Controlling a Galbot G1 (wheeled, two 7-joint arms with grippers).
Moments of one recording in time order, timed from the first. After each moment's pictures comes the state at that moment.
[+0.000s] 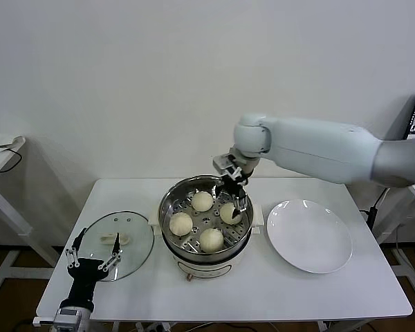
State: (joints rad) left arm 1.69 -1.33 -0.64 -2.12 0.09 -0.07 -0.08; right arm 0.61 1.07 -1.33 1.33 0.41 -0.12 -1.08
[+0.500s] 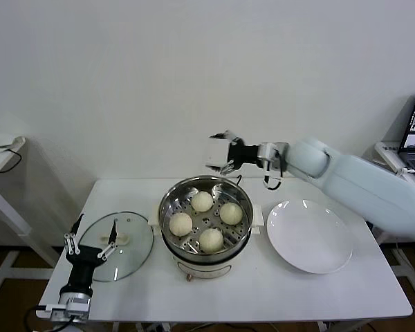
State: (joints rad) left arm 1.59 -1.30 -0.64 -2.04 0.35 -0.10 -0.13; right arm 0.07 0.76 -0.72 1.47 0.50 0.13 -0.25
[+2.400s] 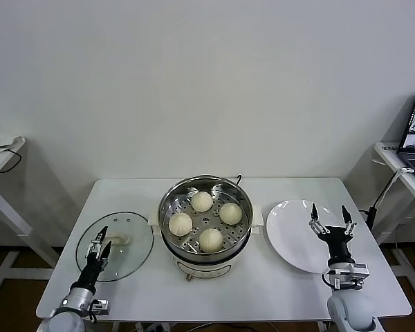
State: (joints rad) left arm 1.34 -1.29 -0.68 -1.50 1.43 -0.19 -0.28; right arm -1.30 1.16 0.56 1.62 0.37 0.34 0.13
